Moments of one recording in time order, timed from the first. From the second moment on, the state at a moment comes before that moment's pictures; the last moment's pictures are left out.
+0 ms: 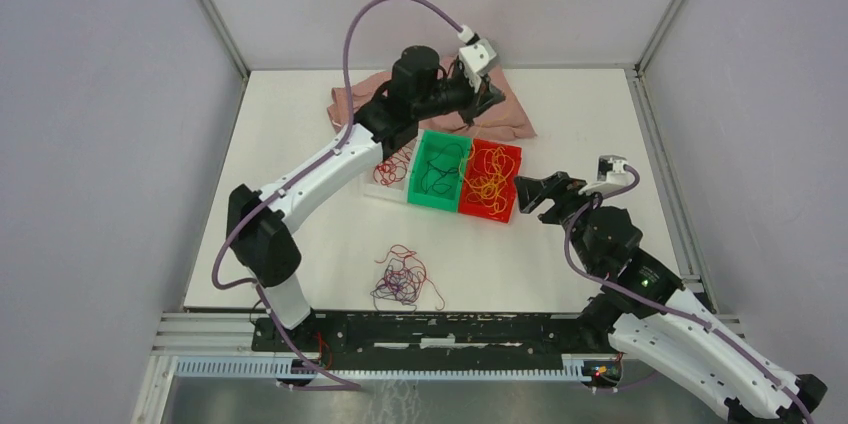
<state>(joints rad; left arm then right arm) -0.74 1.74 1.74 -0.05 0.41 0.14 0.77 0.51 0.57 -0.17 0.49 0.64</state>
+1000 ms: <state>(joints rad) -0.83 1.97 1.86 -0.10 0.48 0.02 0.77 0.42 0.53 -0.22 0.57 0.67</state>
